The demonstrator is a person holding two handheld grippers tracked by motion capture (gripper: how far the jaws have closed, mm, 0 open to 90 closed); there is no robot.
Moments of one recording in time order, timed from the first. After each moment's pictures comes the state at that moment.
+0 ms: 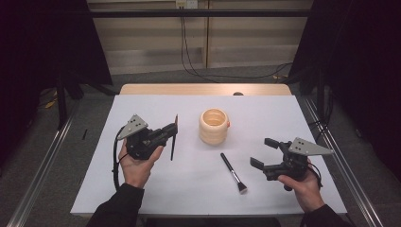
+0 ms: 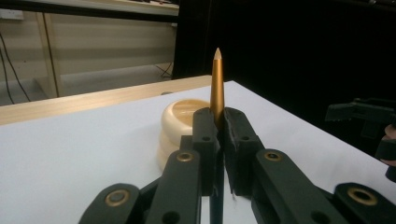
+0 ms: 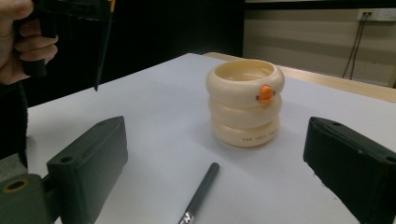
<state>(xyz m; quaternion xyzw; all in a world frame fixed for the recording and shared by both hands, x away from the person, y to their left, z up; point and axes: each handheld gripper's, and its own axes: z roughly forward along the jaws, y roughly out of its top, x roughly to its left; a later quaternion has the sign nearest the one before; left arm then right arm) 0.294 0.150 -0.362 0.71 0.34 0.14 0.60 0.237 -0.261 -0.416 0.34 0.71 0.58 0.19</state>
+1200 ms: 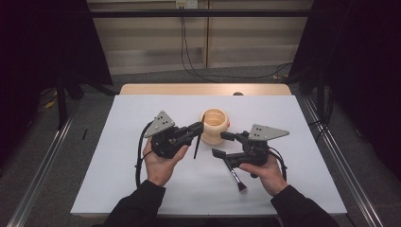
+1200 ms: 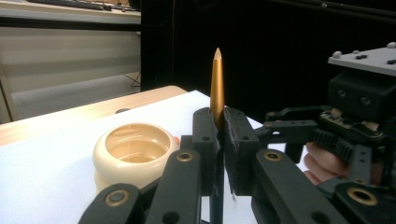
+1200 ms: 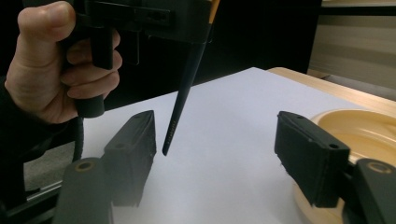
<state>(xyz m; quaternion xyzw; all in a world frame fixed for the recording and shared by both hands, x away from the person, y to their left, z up) 0.291 0.095 -0.353 0.72 0.29 0.12 0.62 0.279 -0.172 -0.399 0.25 0.74 0.62 0.11</state>
